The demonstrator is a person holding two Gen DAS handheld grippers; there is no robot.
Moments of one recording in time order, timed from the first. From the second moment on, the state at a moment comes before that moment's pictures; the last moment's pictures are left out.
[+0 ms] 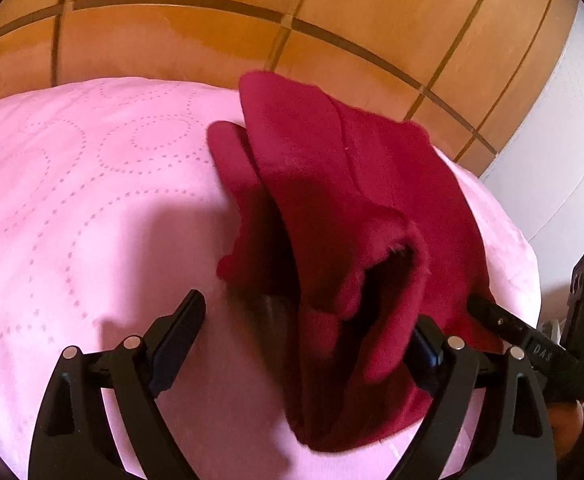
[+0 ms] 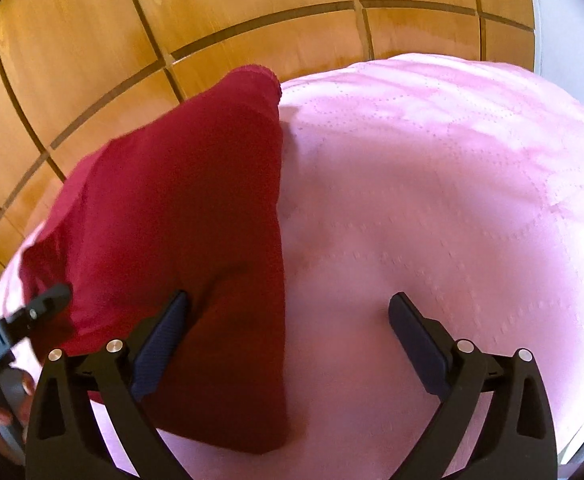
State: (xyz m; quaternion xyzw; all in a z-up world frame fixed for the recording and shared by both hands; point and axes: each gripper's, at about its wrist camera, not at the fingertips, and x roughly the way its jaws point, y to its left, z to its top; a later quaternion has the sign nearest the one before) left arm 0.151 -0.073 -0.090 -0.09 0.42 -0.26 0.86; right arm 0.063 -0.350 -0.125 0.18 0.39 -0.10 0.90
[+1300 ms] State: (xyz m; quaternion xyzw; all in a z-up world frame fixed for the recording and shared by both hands) left arm 0.148 -0.090 -0.066 -0.01 0.38 -0.17 0.91; right arm 0.102 -0.327 -0.086 0.13 0.38 -0.14 0.91
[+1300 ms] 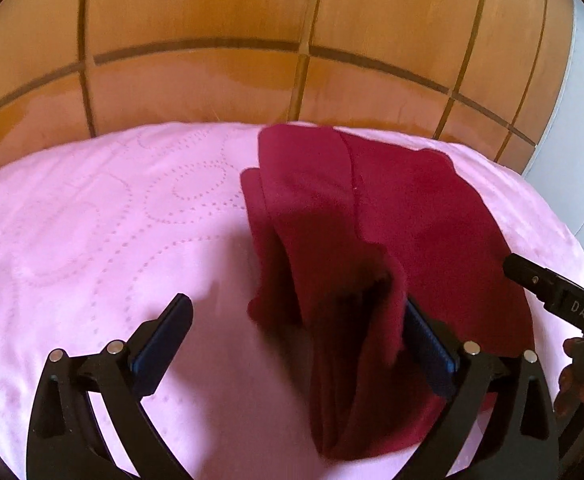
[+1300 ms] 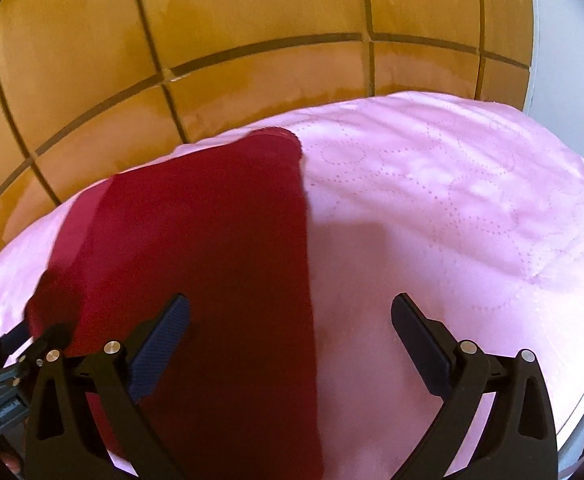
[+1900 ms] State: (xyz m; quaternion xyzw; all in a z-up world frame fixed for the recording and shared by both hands) left arm 0.090 -0.067 -0.043 0.02 0.38 -0.11 0.92; right arm 0.036 -0.283 -0.058 0.11 0.36 -0.11 0.92
